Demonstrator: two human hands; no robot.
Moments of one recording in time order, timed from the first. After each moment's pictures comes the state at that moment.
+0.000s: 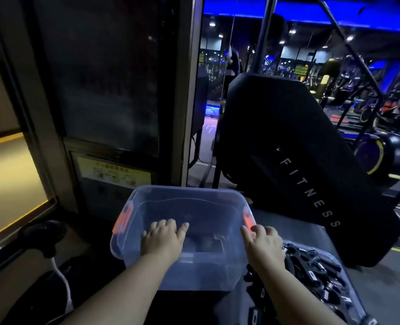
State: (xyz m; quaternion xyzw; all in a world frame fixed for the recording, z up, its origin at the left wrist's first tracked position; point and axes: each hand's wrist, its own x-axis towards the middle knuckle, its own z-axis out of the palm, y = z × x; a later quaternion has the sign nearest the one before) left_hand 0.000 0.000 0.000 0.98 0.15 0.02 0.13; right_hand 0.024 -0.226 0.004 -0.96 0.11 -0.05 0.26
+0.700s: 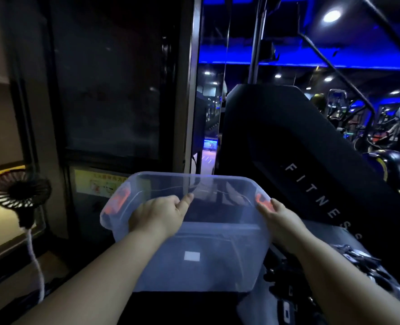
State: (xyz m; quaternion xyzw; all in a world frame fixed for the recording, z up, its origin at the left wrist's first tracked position) left_hand 0.000 0.016 -0.051 0.96 0.09 0.19 0.17; right_hand 0.053 -0.244 -0.054 -0.92 0.05 -0.06 0.38
